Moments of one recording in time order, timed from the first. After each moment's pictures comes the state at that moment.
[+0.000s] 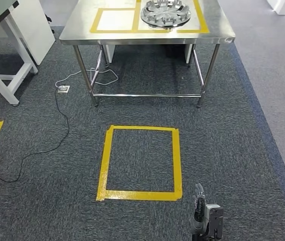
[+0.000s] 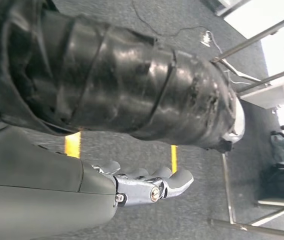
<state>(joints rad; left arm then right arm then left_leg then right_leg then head) 0.00 0.02 -0.62 -0.09 0.86 -0.11 -0.61 0.08 0.28 -0.17 -0.95 0.02 0.09 -0.70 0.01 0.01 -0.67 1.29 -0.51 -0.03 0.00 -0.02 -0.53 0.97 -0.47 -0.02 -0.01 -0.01</state>
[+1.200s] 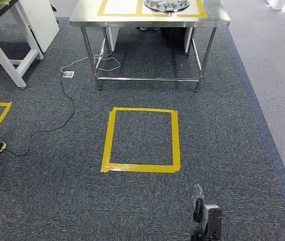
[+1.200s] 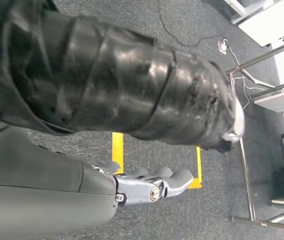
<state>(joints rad) 0.00 0.02 -0.64 -0.09 0.89 -0.11 -0.61 0.08 0.28 -0.15 -0.93 0.01 0.07 -0.70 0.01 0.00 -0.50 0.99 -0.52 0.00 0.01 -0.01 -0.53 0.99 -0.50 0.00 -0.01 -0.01</state>
